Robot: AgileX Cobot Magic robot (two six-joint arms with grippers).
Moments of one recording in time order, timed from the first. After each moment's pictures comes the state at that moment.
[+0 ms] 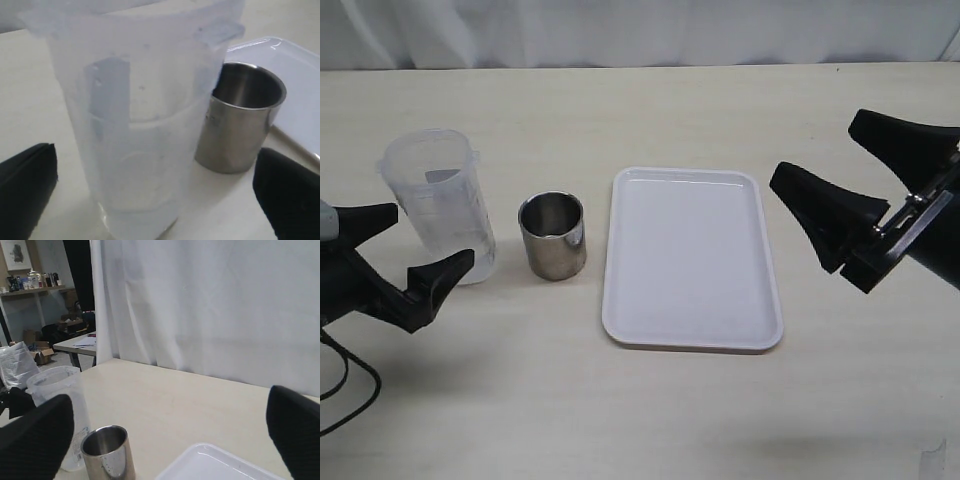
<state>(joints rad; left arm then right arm) 0.05 1.82 -0.16 0.66 -1.20 -0.02 -0.03 1.24 -0.18 -0.80 -1.17 0.52</state>
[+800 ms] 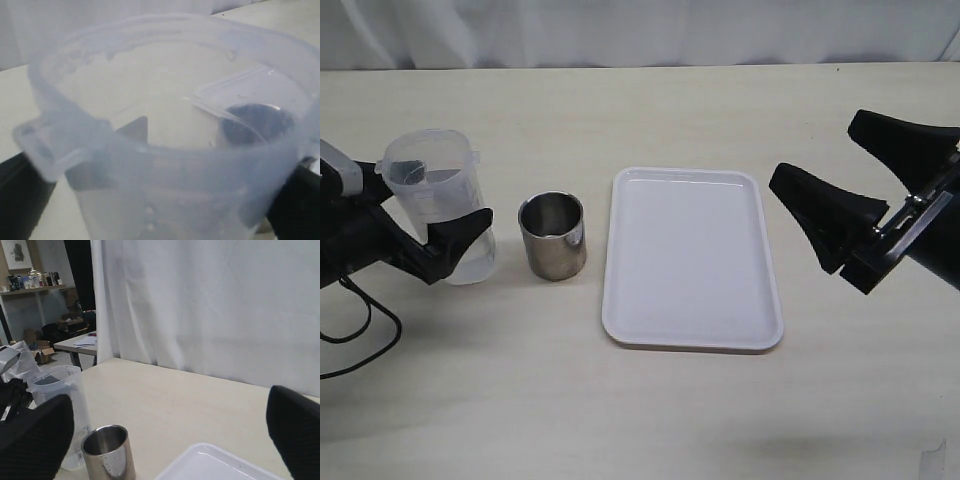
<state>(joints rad) 0.05 1.92 -0.37 0.75 -1.21 -0.07 -0.03 1.24 -0.18 -0.80 -1.17 0.51</state>
